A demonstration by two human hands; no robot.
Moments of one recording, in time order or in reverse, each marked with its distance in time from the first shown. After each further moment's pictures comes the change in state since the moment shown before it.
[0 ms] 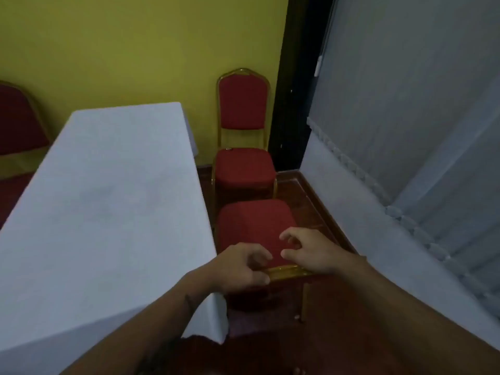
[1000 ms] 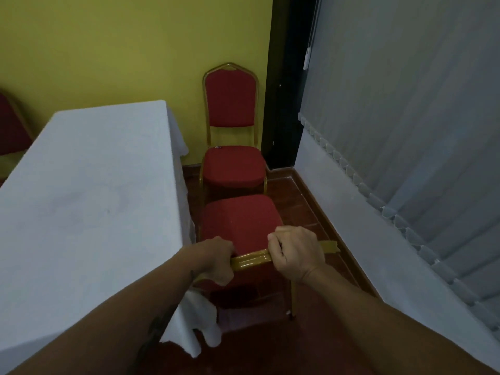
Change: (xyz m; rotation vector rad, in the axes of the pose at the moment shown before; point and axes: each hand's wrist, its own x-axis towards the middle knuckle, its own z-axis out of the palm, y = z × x) left_hand 0.084 0.038 0.004 0.646 -0.202 -0.286; right_hand 0.020 0.065 -0.010 -0.237 0.550 -0.344
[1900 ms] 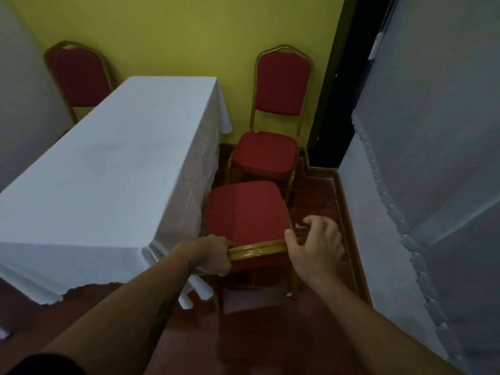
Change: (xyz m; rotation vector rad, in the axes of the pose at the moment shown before) left_hand 0.049 0.139 0.027 -0.403 0.056 -0.344; right_hand -0.015 0.162 -0.052 0.263 -0.067 0.386
